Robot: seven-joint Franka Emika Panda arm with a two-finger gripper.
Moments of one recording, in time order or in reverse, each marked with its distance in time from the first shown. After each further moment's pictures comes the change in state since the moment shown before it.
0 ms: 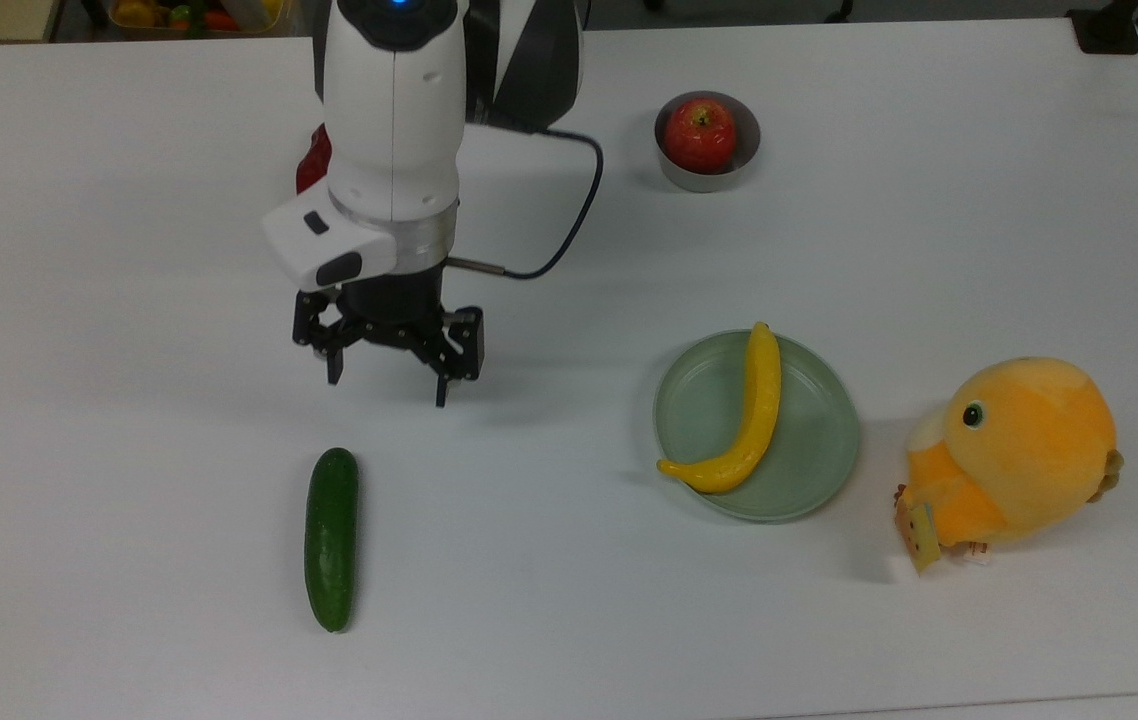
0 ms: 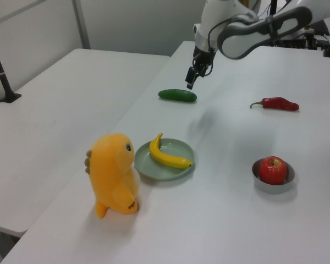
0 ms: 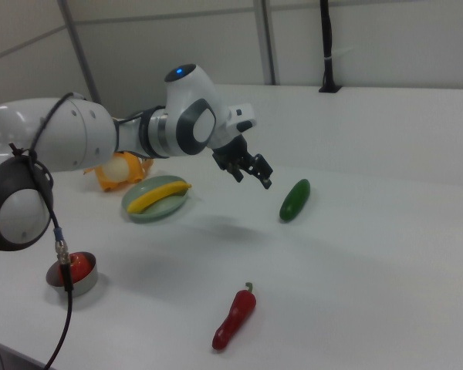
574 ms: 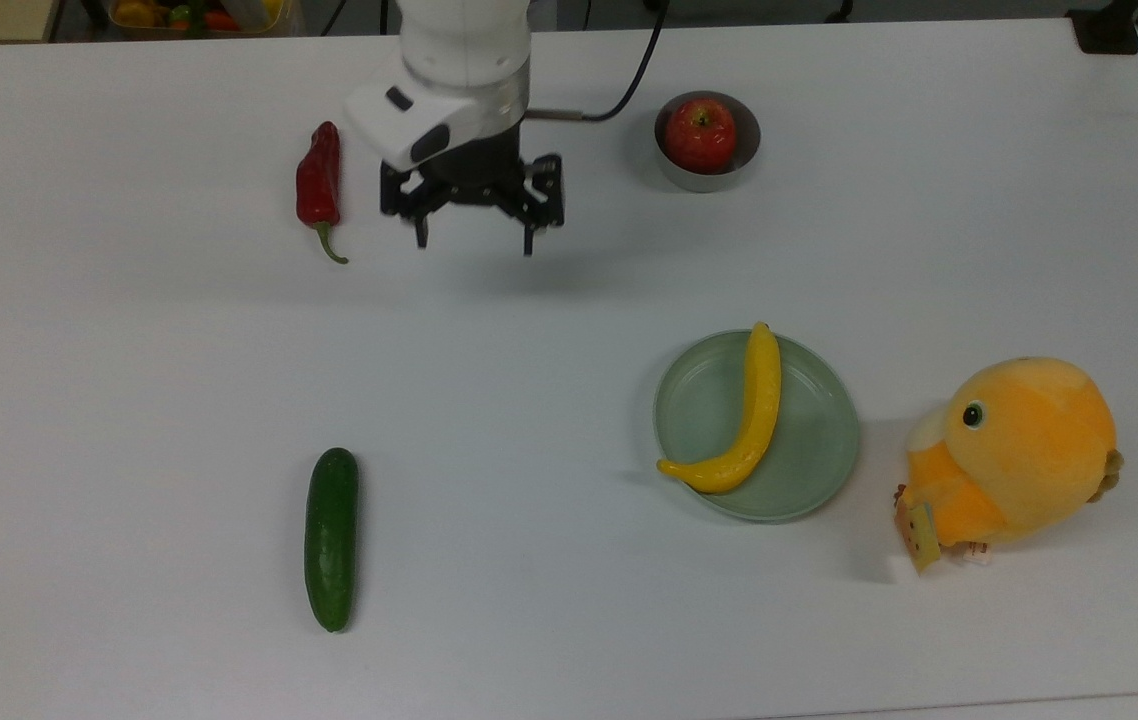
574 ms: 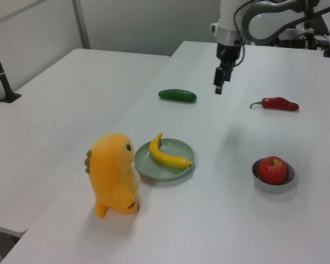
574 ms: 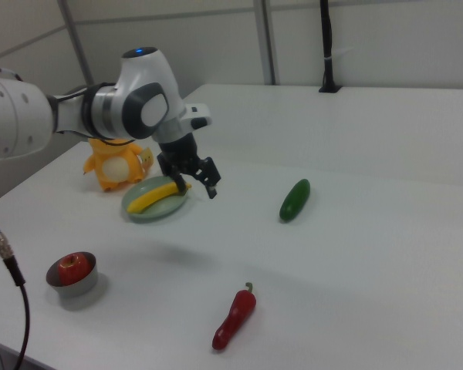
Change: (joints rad) arm 0.039 -0.285 0.049 -0.249 0.102 -0.246 -0.103
